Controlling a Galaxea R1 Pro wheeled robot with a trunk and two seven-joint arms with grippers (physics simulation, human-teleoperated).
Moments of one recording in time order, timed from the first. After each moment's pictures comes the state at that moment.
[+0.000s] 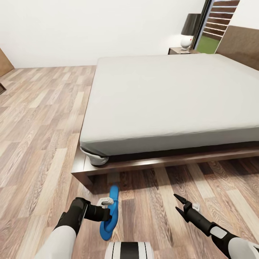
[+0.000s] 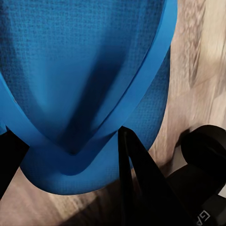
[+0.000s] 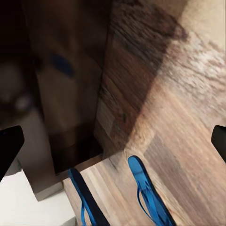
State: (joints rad) left arm -0.65 -0.17 0.52 -0.63 -0.78 0.72 -0.90; right arm -0.71 -0.26 -0.39 0.05 -0.59 0.39 0.99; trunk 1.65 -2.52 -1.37
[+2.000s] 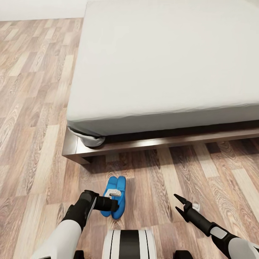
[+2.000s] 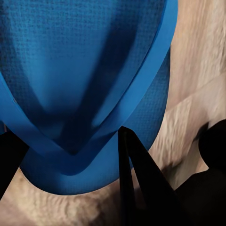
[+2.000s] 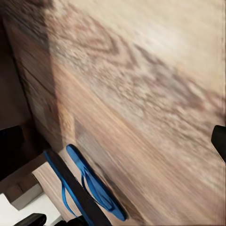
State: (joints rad) left arm -0.68 -0.17 0.24 -0.63 -0.49 0.69 -0.75; right arm -0.71 -0.26 -0.39 0.05 -0.59 0.39 1.00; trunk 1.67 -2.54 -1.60
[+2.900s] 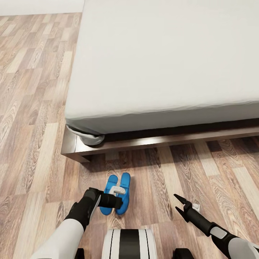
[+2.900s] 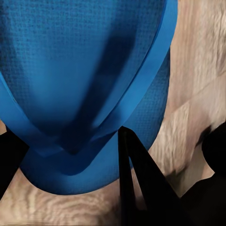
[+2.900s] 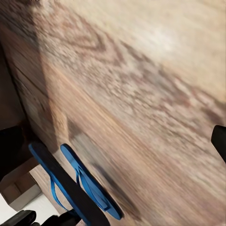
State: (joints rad) left arm -0.68 -0.17 0.09 -0.66 -0.36 0.67 -0.68; right arm -0.71 -0.26 -0.39 0.05 -0.59 0.39 1.00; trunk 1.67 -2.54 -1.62
